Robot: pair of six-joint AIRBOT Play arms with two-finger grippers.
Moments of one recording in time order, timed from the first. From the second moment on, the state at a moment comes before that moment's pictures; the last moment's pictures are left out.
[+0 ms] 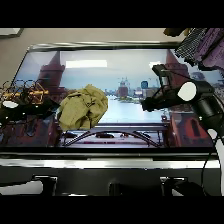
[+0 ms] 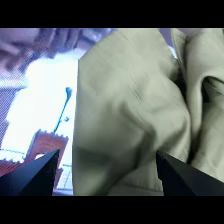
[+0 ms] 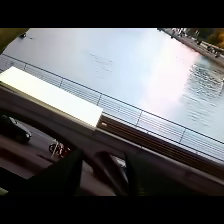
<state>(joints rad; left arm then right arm) 0.30 -1.49 0.98 0.73 -0.85 -1.27 0.22 -1.16 1.22 -1.30 1.17 1.41</state>
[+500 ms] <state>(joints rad) 0.24 -1.59 0.98 0.65 -0.81 -1.24 0.23 -1.36 1.17 -1.03 1.01 1.57</state>
